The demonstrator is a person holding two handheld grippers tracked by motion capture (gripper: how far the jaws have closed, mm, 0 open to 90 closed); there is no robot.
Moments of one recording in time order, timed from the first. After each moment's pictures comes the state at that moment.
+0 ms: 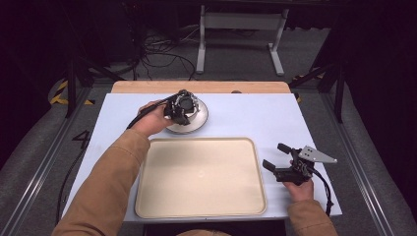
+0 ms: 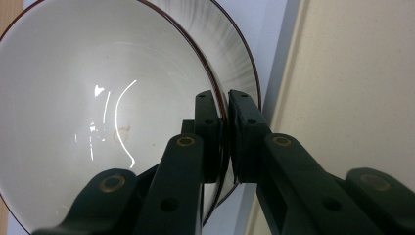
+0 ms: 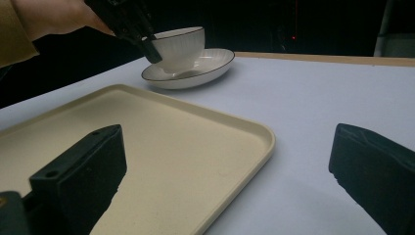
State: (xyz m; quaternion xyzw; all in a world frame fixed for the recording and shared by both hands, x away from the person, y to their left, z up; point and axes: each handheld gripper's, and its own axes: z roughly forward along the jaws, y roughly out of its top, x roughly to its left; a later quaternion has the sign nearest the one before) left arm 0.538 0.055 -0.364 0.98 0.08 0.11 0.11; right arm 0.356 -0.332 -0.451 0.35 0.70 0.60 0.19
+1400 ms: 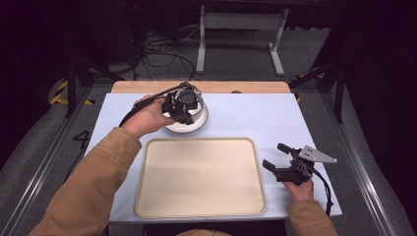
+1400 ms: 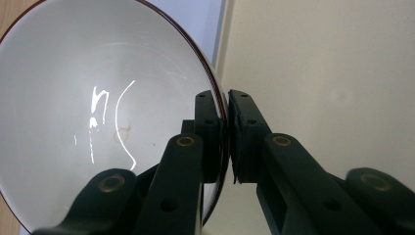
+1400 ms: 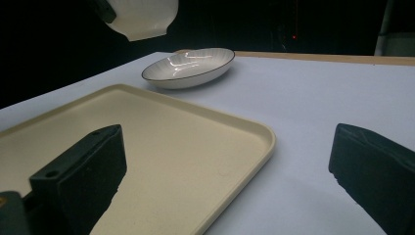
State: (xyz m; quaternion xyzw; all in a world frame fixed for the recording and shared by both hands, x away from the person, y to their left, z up) left arm 0.485 0.044 -0.296 0.99 0.06 0.09 0.13; right arm 0.357 -0.332 -0.451 0.35 0.70 0.60 0.19
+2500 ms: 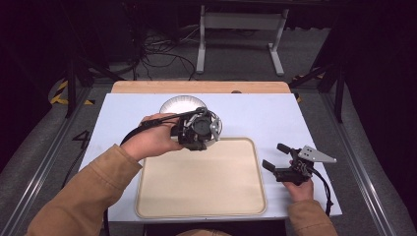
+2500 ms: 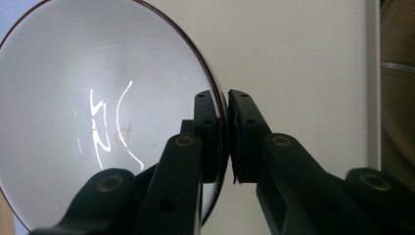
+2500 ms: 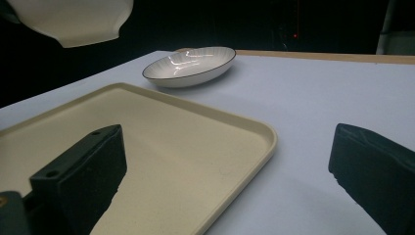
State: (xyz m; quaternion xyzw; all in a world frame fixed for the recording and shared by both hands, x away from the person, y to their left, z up) left arm 0.393 0.012 -0.279 0.99 -0.06 0.08 0.13; right arm 0.357 -0.331 -0.451 0.35 0.70 0.59 0.18
